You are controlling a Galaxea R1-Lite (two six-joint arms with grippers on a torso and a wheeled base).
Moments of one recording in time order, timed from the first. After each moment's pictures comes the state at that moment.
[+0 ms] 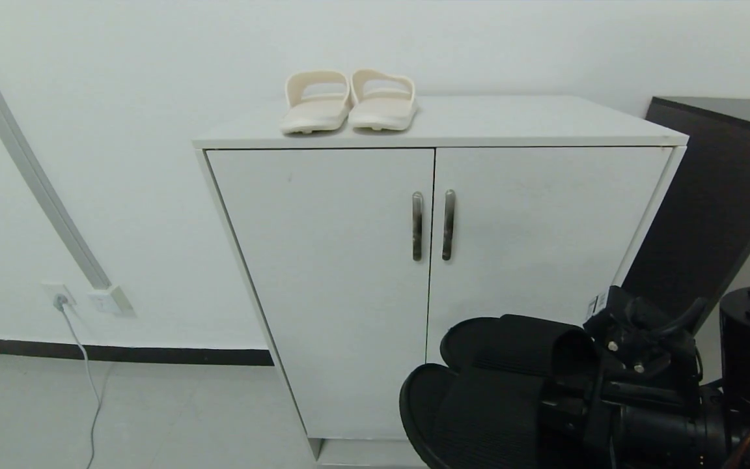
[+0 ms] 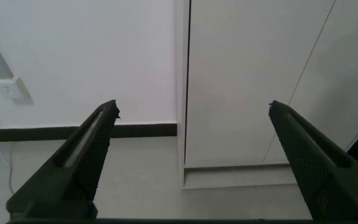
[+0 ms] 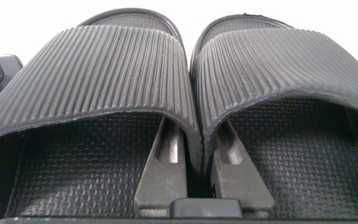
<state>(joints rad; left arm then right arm) 0.00 0.00 0.00 0.00 -0.03 0.00 0.78 1.41 -0.51 -0.56 0.17 -0.02</state>
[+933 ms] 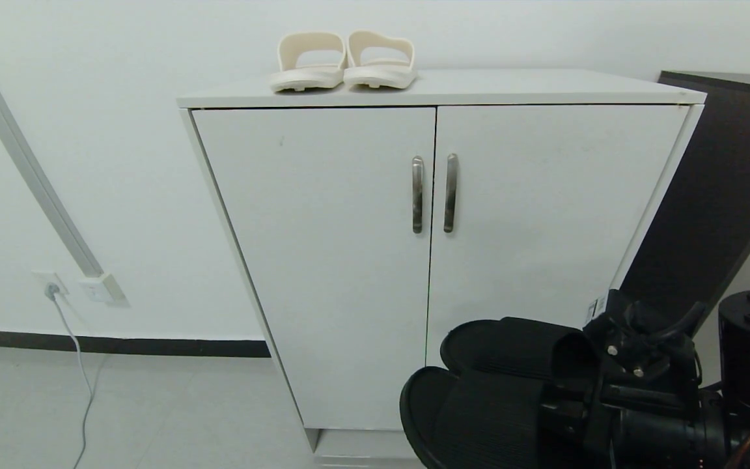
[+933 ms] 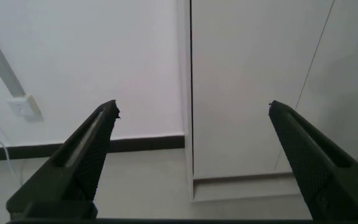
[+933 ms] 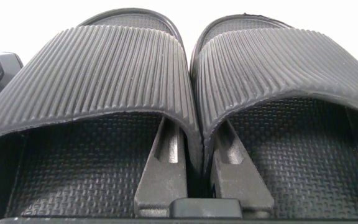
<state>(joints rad) 0.00 0.05 -0.09 0.00 -0.04 0.05 0.78 1.41 -0.49 -0.57 0.17 -0.02</state>
